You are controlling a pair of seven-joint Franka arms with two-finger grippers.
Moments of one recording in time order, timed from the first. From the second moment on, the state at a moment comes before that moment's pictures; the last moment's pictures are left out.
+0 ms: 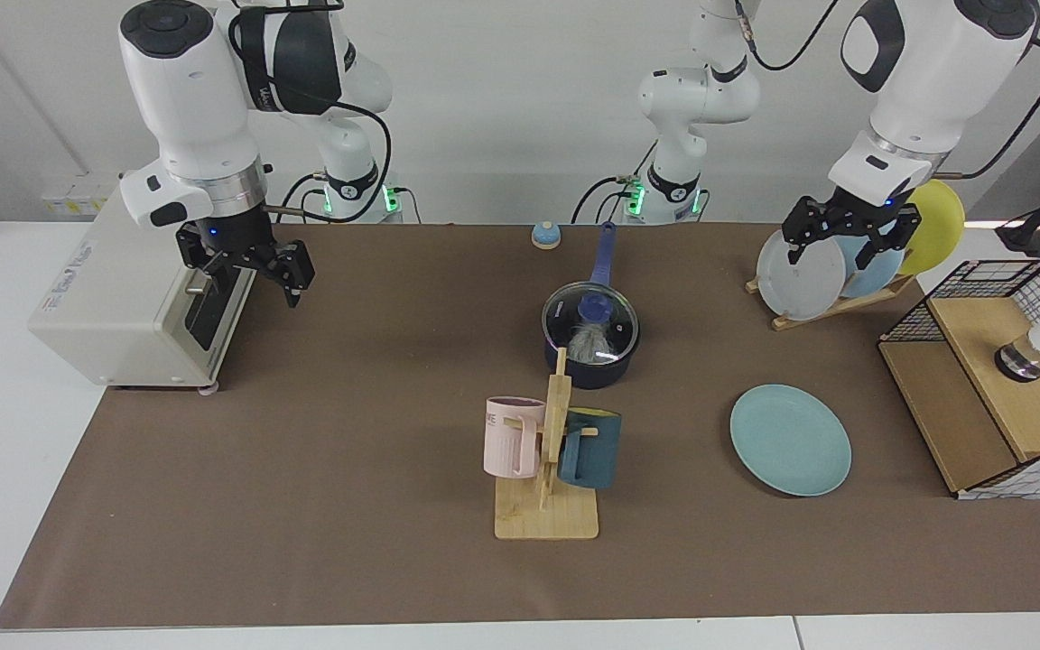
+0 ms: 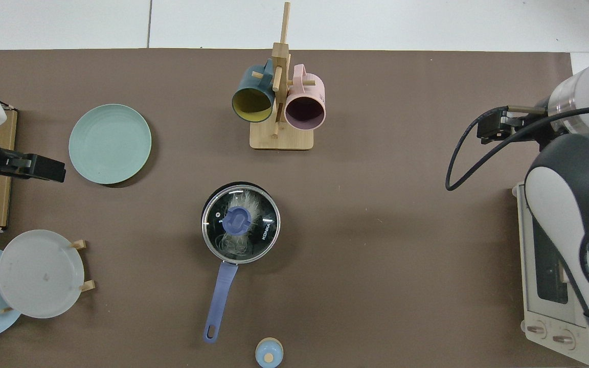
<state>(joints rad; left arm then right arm) -0.09 0.02 0.06 -1.59 0.02 1.63 0.15 0.08 0.15 0.00 -1.49 -0.12 1.68 0.29</state>
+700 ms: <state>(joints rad) -0.09 0.02 0.06 -1.59 0.02 1.62 0.15 0.06 0.01 0.01 -1.70 -0.08 1.67 0.24</state>
